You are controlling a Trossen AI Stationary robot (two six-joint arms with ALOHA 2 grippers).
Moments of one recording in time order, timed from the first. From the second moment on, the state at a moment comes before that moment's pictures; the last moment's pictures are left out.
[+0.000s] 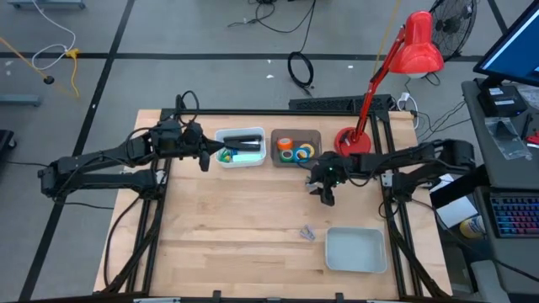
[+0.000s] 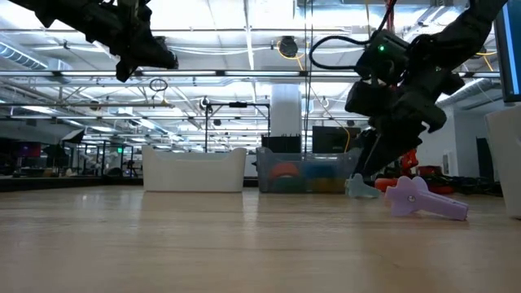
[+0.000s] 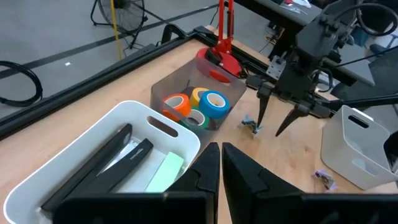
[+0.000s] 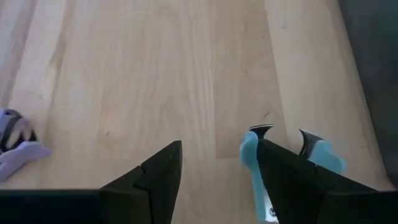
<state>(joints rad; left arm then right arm) 0.35 0.76 0.63 -0.24 0.05 -0.35 -0.18 1.38 0.51 -0.02 -0.24 -0.01</state>
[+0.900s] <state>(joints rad) 0.35 0.76 0.63 -0.23 0.05 -0.34 -0.16 1.42 0.51 0.04 -0.18 -0.01</state>
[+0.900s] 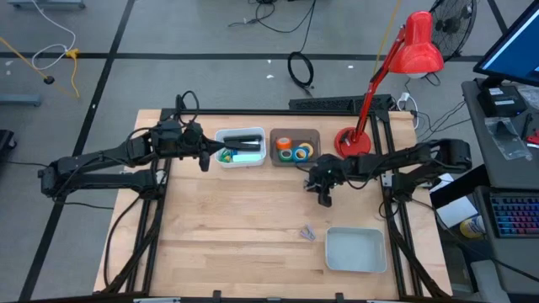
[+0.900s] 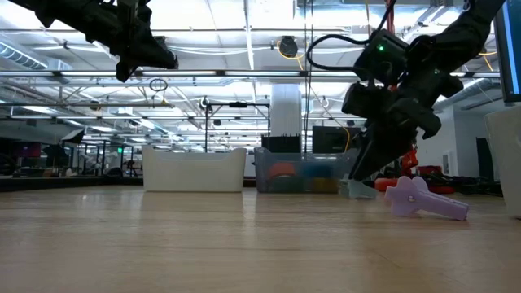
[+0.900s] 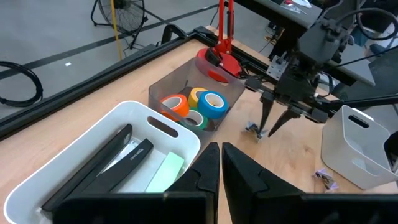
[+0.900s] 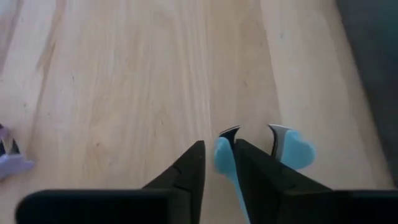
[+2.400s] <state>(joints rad) 0.35 0.76 0.63 -0.23 0.05 -0.38 0.01 0.77 0.51 -0.26 -0.42 0.52</state>
